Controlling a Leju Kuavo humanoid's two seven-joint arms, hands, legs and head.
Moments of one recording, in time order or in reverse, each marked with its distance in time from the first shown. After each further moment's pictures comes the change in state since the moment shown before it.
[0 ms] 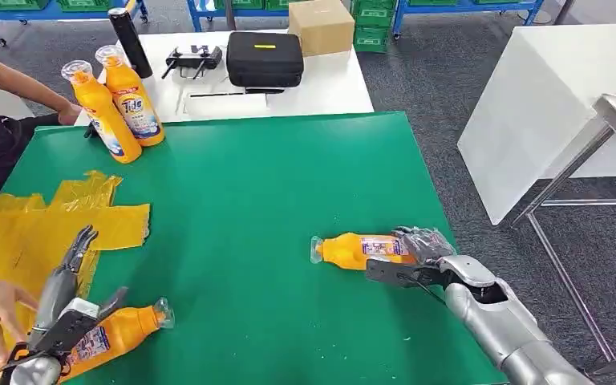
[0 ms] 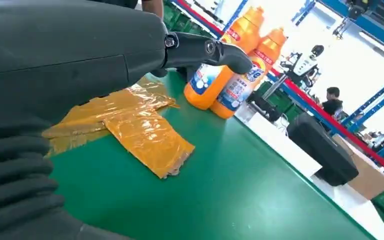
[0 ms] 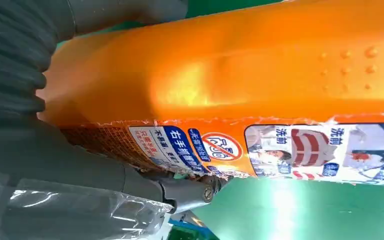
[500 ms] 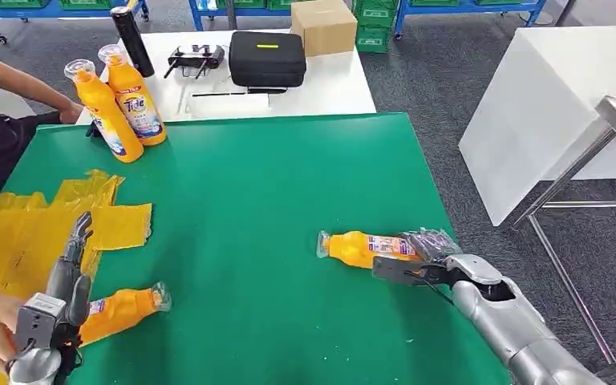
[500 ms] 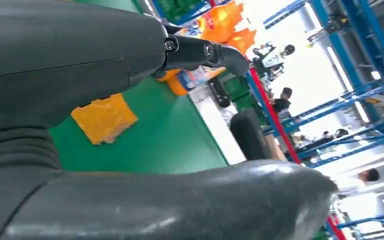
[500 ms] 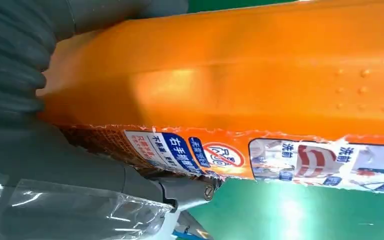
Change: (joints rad) left arm 0.000 -0.062 -0.006 -0.105 0.266 -0.225 -0.006; right arm -0.002 -0.031 0.014 0.002 -0.042 0.004 0.019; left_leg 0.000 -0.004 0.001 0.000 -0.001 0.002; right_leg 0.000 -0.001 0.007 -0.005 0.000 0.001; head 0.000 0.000
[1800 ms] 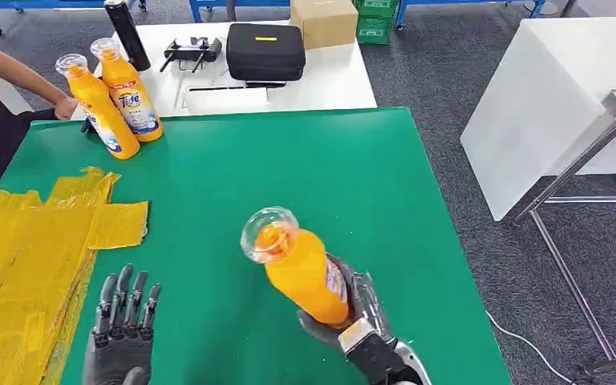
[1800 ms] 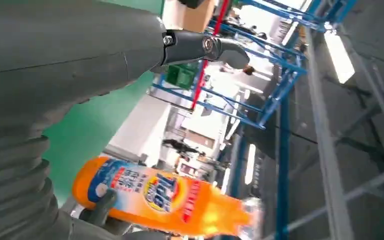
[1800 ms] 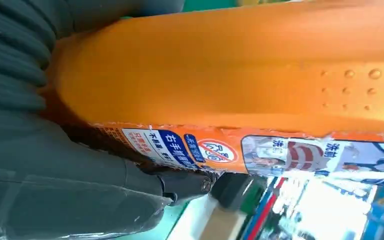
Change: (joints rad) left arm 0.397 -0.286 -0.245 -0.392 0.597 -0.500 0.159; right arm 0.553 0.425 -0.088 -0.685 -0.417 -0.357 -0.402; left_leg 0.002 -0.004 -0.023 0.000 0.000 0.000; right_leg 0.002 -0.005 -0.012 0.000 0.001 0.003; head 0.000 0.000
